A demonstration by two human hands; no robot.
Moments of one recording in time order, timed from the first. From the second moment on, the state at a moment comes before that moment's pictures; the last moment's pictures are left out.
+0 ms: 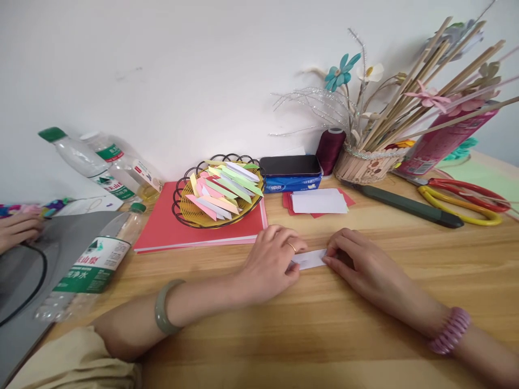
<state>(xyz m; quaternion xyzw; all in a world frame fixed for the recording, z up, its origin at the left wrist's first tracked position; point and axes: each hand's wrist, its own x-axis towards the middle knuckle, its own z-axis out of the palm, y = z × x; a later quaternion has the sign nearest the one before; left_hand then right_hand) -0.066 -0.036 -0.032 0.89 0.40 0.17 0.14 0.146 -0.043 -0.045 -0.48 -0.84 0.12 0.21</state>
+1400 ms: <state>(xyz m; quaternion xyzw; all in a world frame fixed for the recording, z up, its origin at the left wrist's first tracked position) -0.080 -0.036 -0.036 0.97 0.22 0.02 0.05 0.161 -0.077 -0.046 -0.37 -0.91 -0.17 0.10</state>
